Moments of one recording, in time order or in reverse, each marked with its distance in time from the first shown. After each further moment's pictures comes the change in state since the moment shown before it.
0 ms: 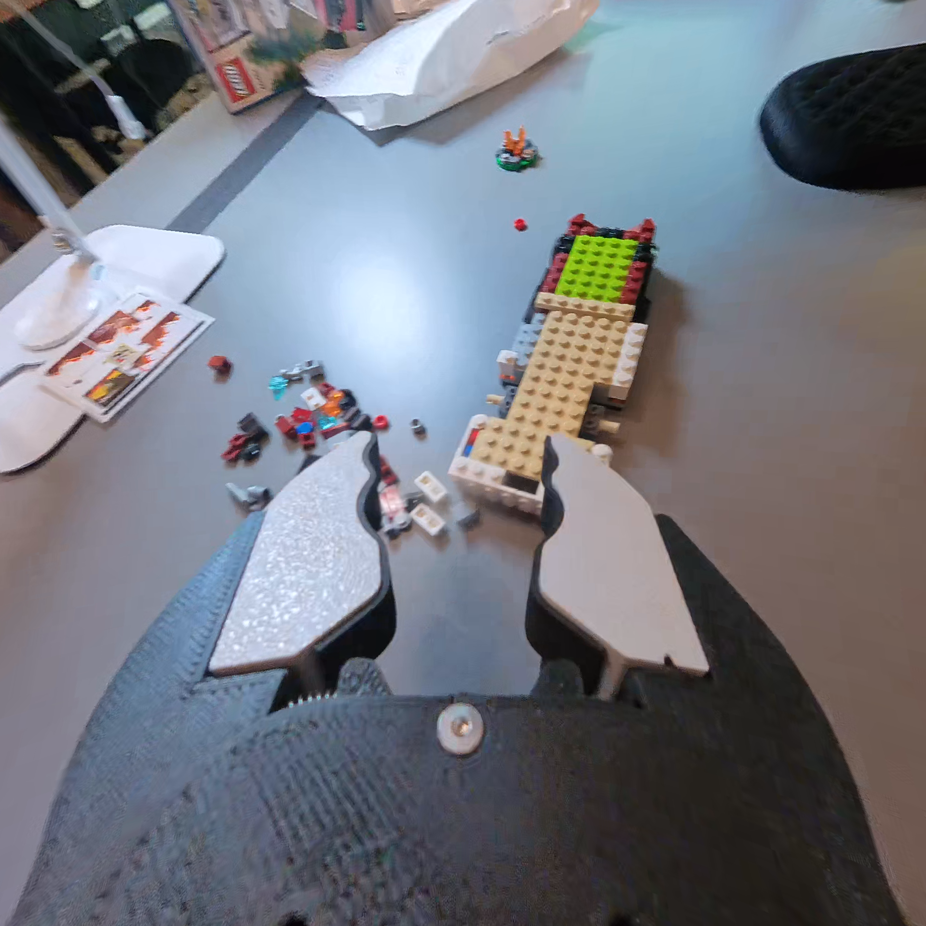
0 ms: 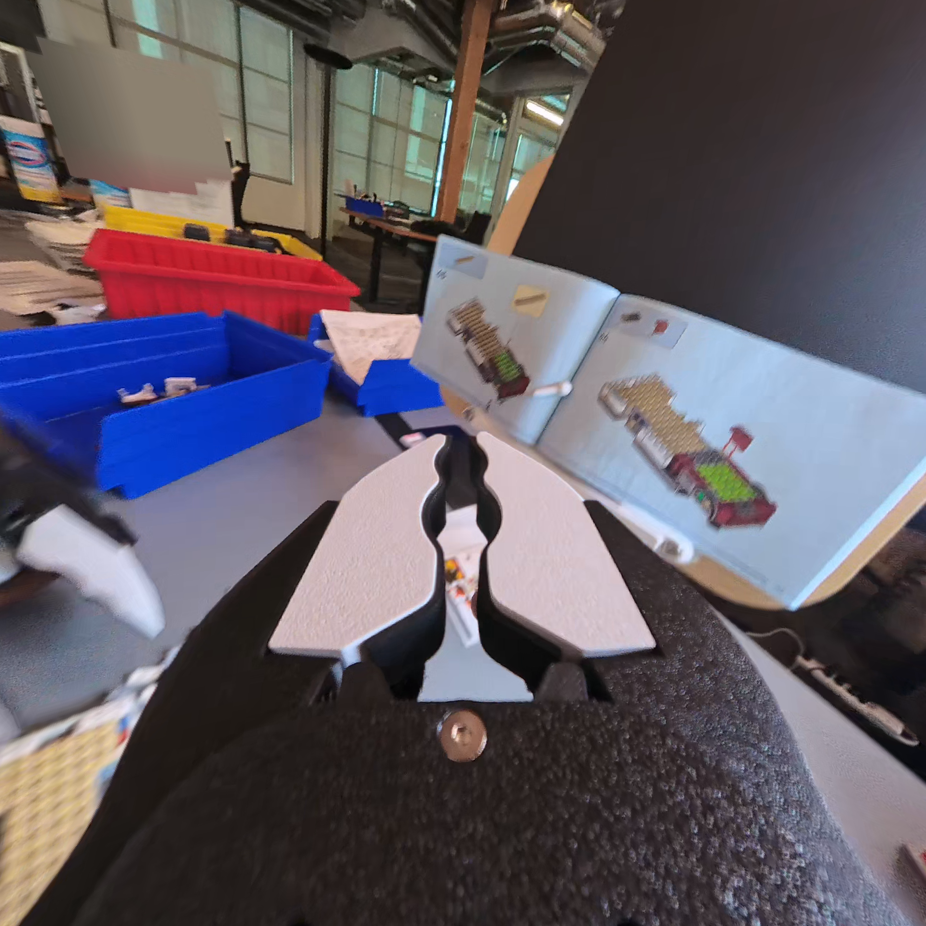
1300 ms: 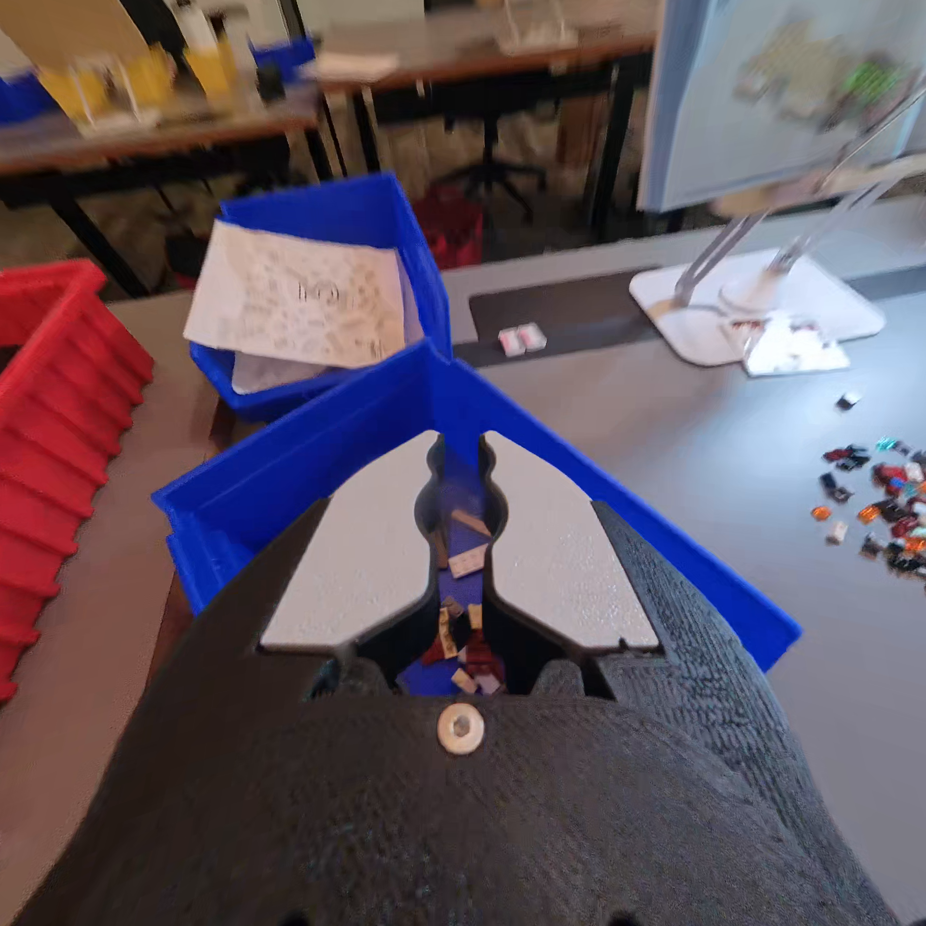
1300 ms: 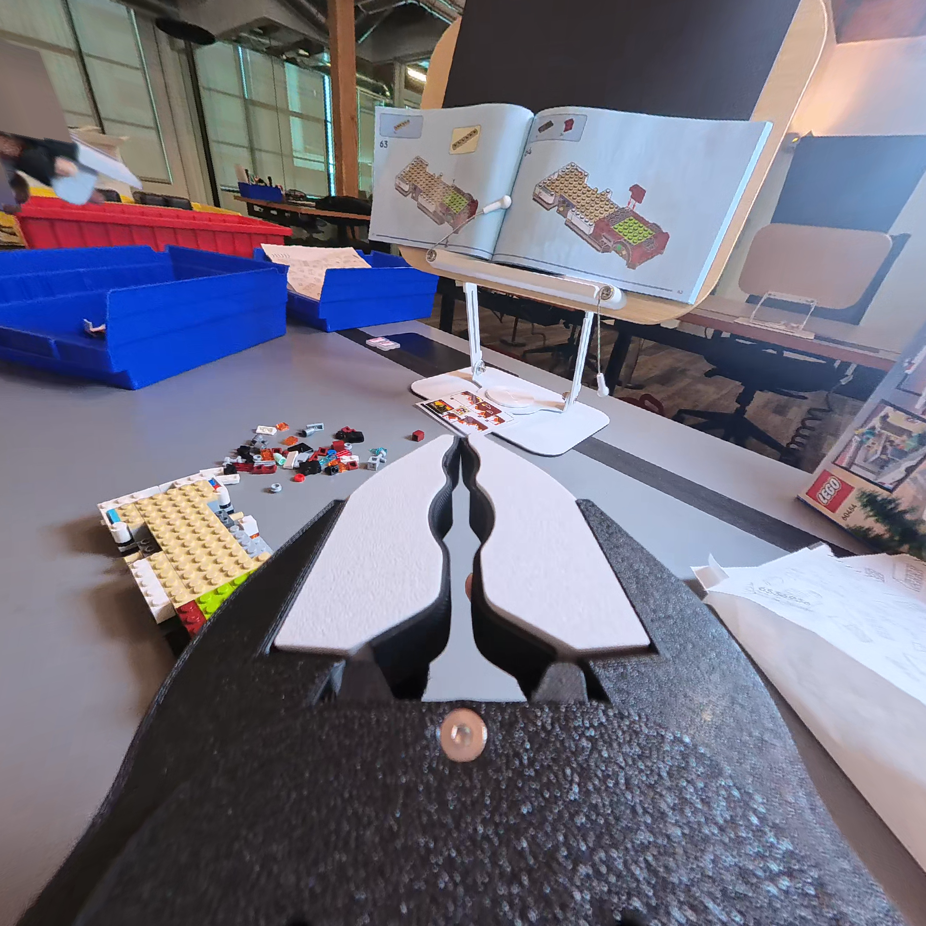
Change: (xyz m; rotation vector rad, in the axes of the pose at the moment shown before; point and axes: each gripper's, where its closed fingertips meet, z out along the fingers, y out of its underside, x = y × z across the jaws) left arm -0.241 0.057 -0.288 -0.010 -0.846 -0.513; right arm -0.032 0.100 -0.145 -0.028 0.215 0.094
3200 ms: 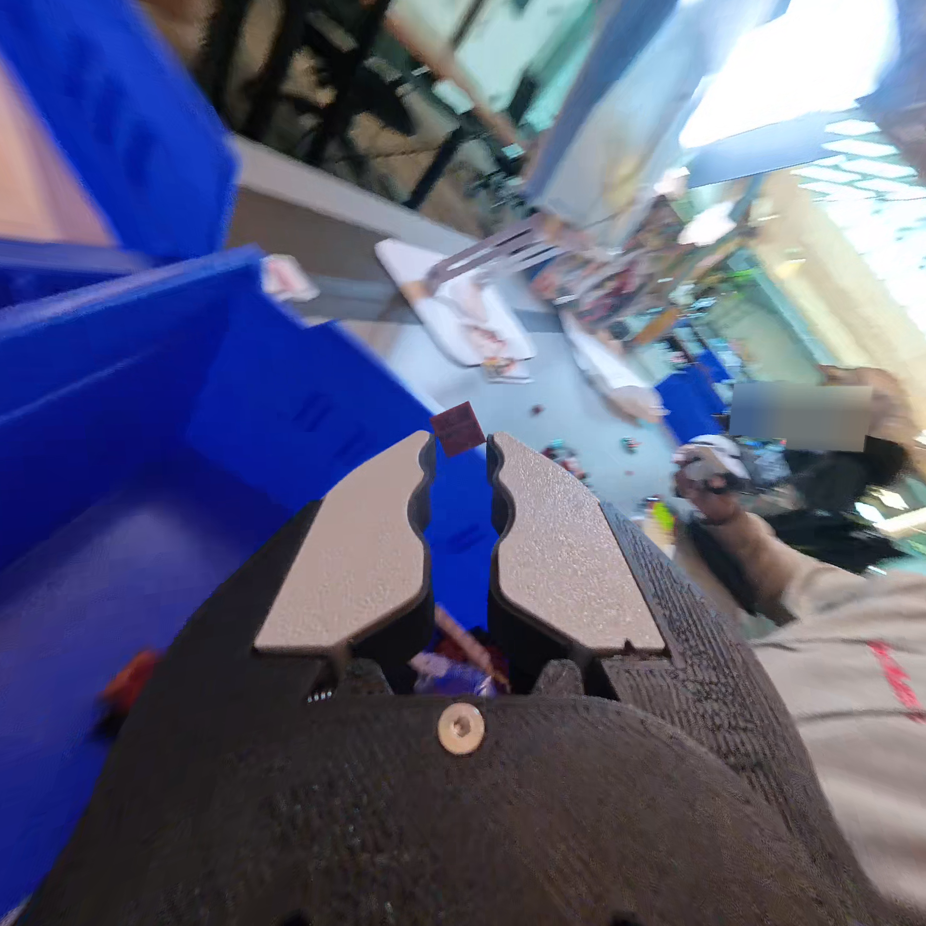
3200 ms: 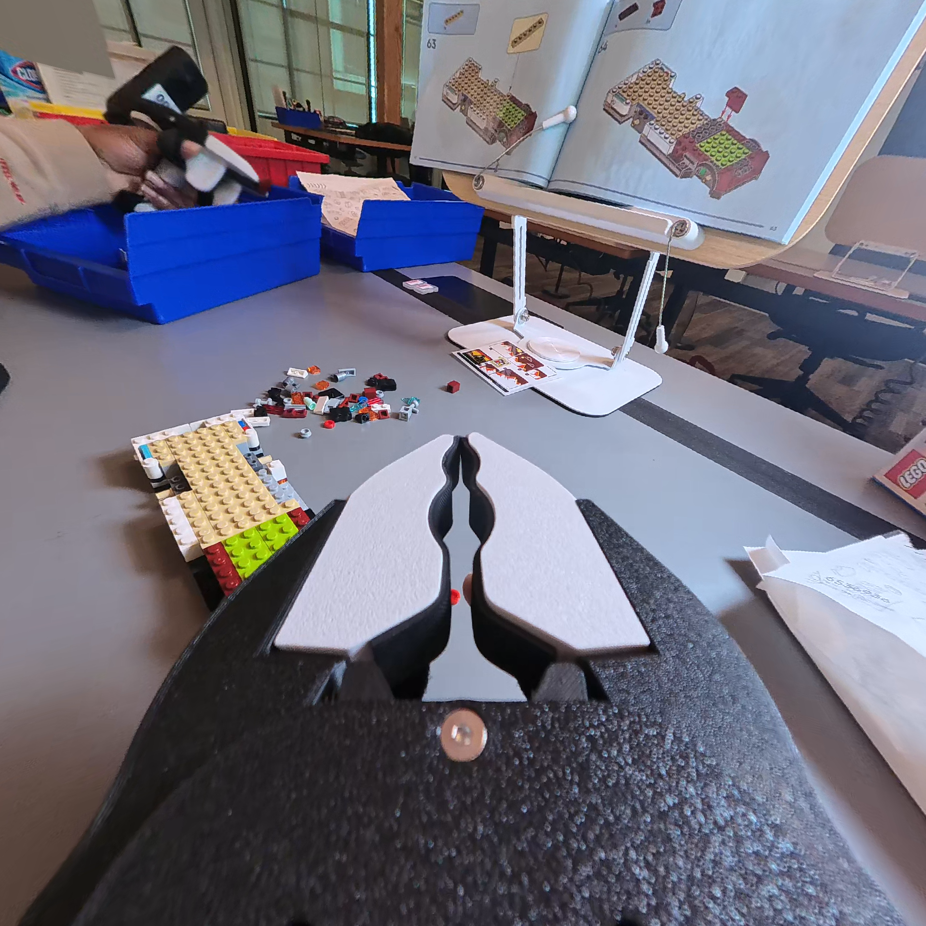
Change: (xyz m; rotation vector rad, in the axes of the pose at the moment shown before) left arm 0.024 0.033 0.090 -0.108 0.809 -0.513; right arm -0.016 0.025 0.005 -0.113 -0.097 -0.007
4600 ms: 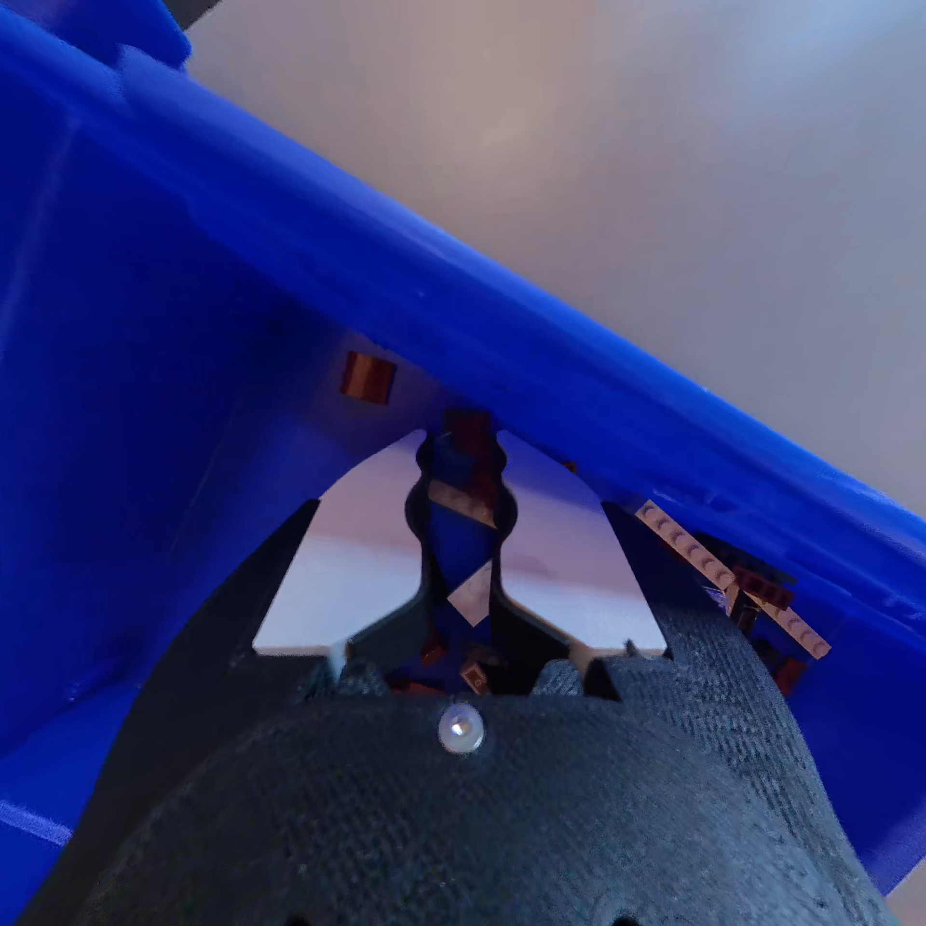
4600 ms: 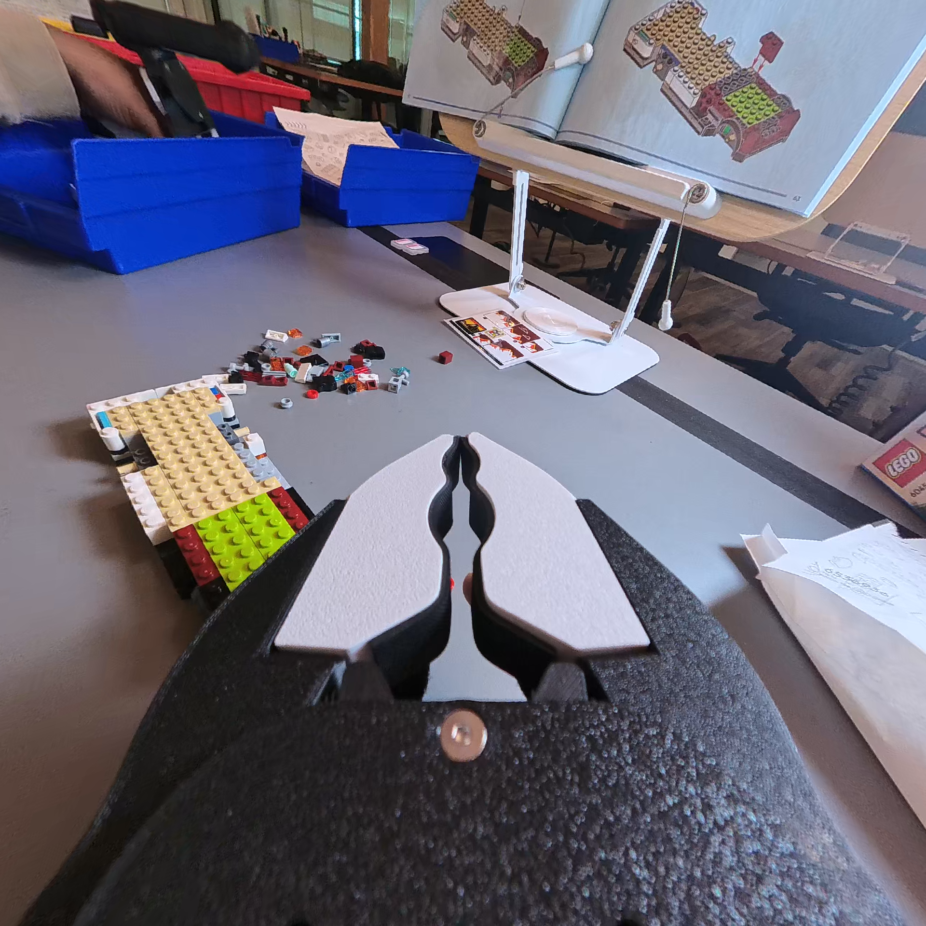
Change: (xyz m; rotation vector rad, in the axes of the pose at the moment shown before) left arm -0.076 0.075 0.010 -0.747 -0.644 0.418; right arm -0.001 0.014 0.010 -0.072 0.025 -0.047
